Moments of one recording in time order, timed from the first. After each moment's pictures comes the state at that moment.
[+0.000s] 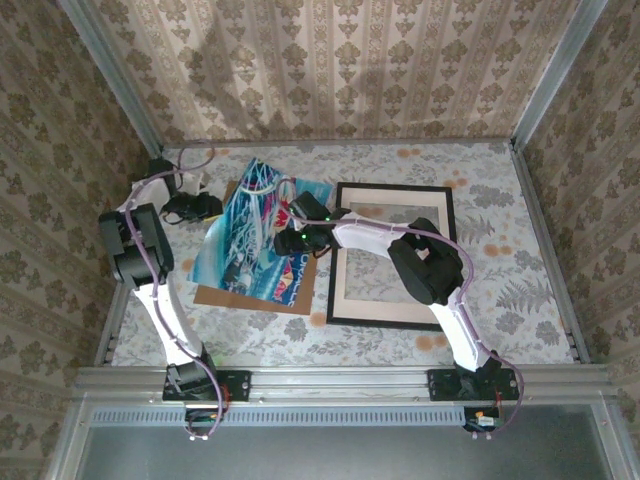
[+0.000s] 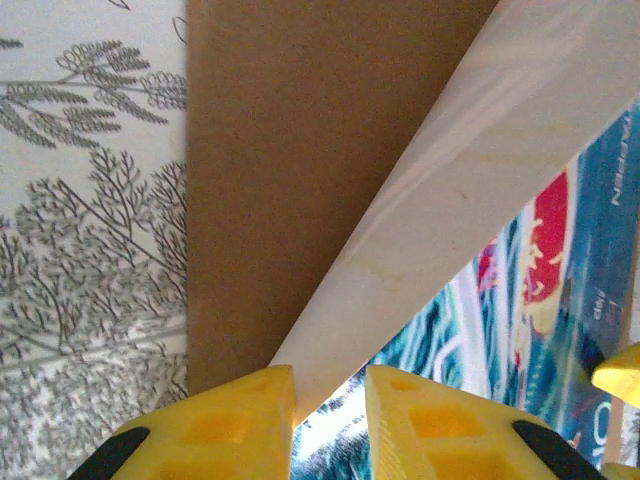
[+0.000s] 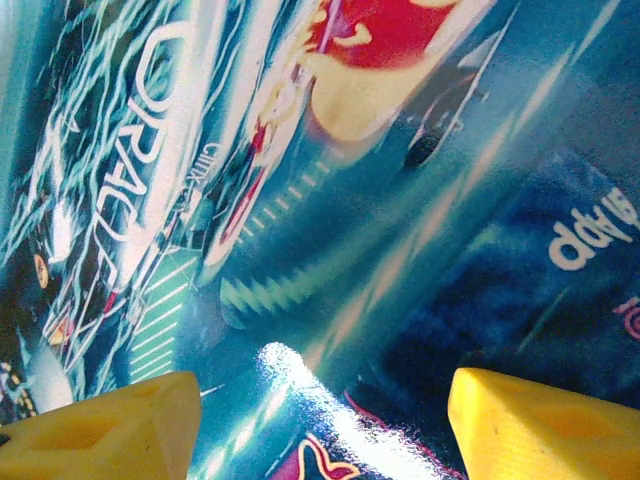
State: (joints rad) left arm 0.19 2.09 1.56 -0.79 0.64 0.15; right arm 0.74 2.24 1.66 -0.35 -0.19 0.52
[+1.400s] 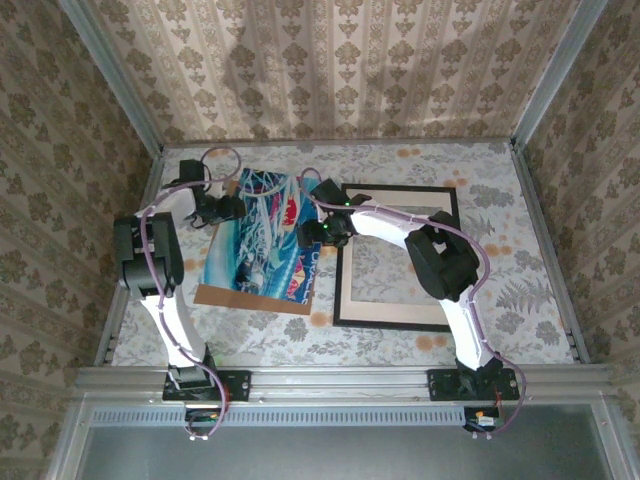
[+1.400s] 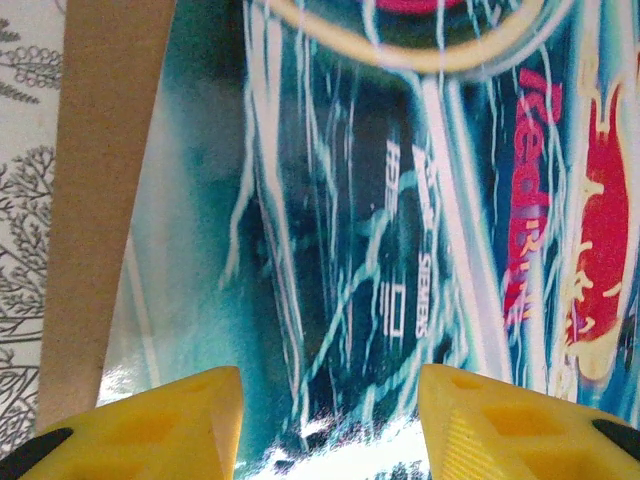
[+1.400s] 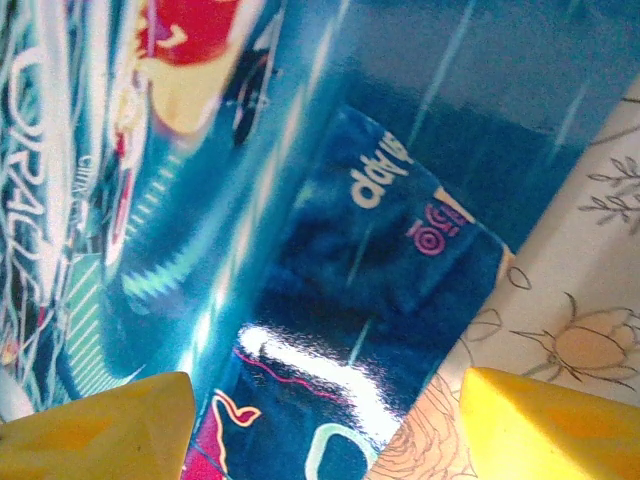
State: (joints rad) left arm 0.02 1.97 1.36 -0.54 0.41 -0.08; right arm 0.63 2.18 1.62 -0.53 -0.20 0.54
